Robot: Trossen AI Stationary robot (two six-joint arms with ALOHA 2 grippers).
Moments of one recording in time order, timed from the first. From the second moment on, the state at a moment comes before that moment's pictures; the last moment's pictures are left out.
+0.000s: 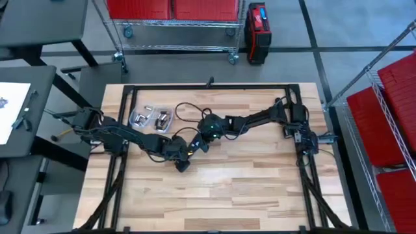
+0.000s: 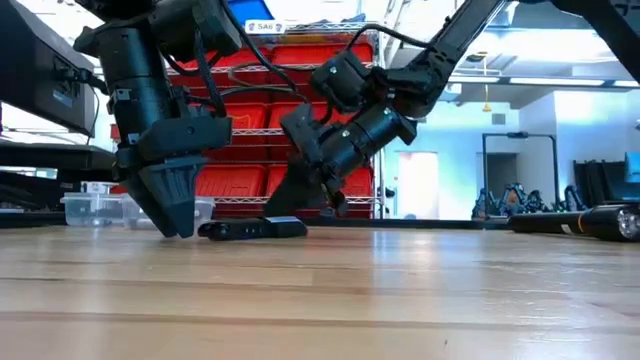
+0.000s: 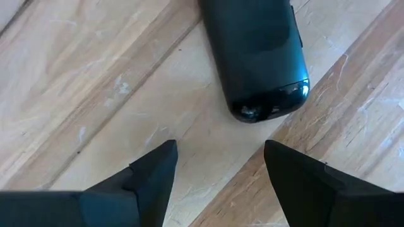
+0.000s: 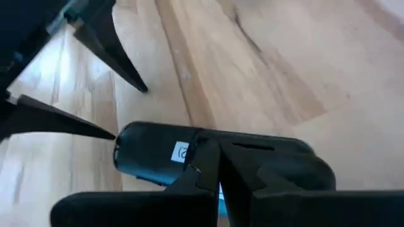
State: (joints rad) left arm -0.19 1.56 0.77 -0.34 -0.24 -0.88; right arm -0.15 2.09 1.21 0.23 -0.18 0.41
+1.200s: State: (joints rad) left arm -0.19 1.56 0.77 -0.35 -0.24 -0.88; right arm -0.17 1.95 1.07 0.07 -0.11 0.31
